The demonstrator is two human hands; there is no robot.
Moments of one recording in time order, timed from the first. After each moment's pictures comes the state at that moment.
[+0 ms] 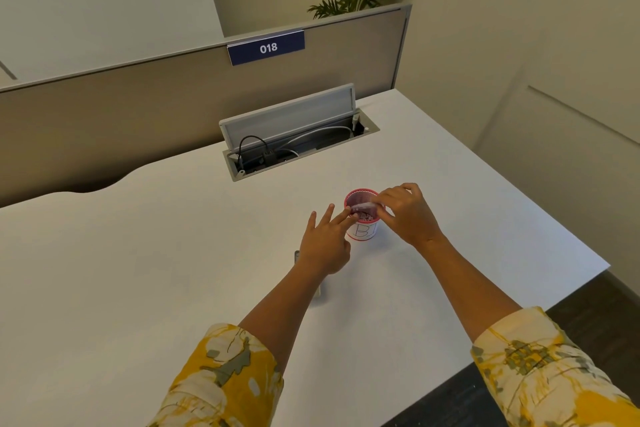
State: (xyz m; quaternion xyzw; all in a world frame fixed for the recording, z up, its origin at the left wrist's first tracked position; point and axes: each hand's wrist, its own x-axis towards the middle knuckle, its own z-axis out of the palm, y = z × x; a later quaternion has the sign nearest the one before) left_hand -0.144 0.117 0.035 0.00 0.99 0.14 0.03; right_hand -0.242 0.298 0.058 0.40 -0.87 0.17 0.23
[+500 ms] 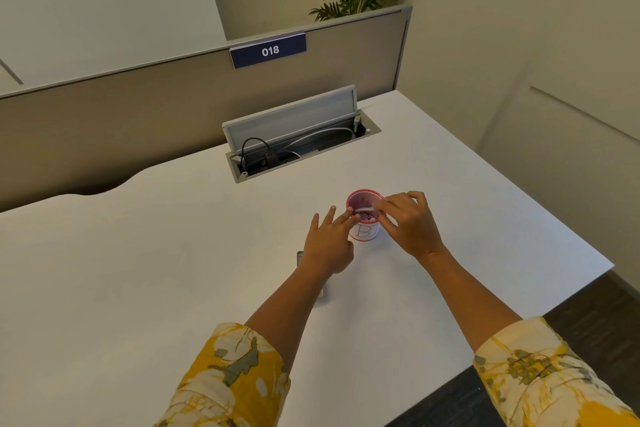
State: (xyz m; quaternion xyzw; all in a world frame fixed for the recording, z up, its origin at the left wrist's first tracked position) left_hand -0.143 0.122 0.040 -0.01 0.99 0.14 0.04; right_hand -0.229 0.302 0.042 0.39 -0.85 0.18 0.30
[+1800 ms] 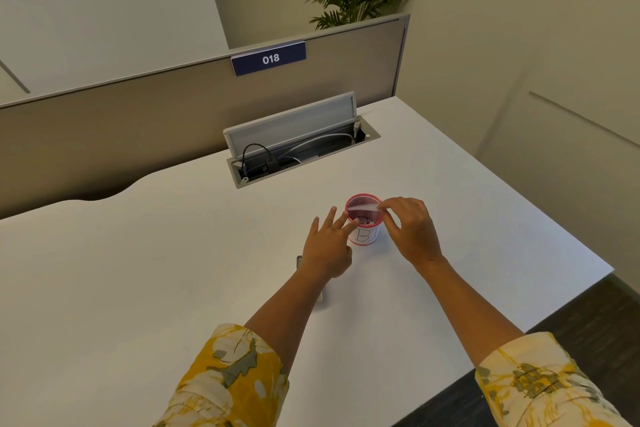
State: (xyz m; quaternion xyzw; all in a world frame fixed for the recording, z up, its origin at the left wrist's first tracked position) left_hand -0.144 0.121 0.042 -0.01 0.99 0.11 0.06; right_hand -0.217 0.301 0.047 0.31 -0.87 0.27 0.26
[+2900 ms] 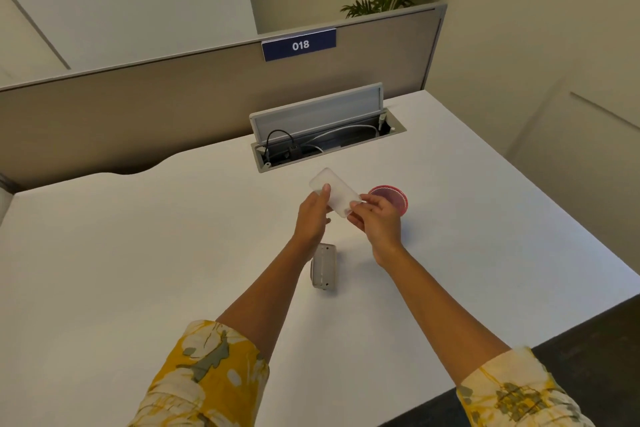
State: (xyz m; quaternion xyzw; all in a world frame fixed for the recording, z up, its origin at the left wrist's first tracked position) left_hand -0.131 0.085 0.075 -0.25 0.67 0.69 -0.08; right_hand -0.175 0.201 0.064 -0.06 -0.66 0.74 -0.13
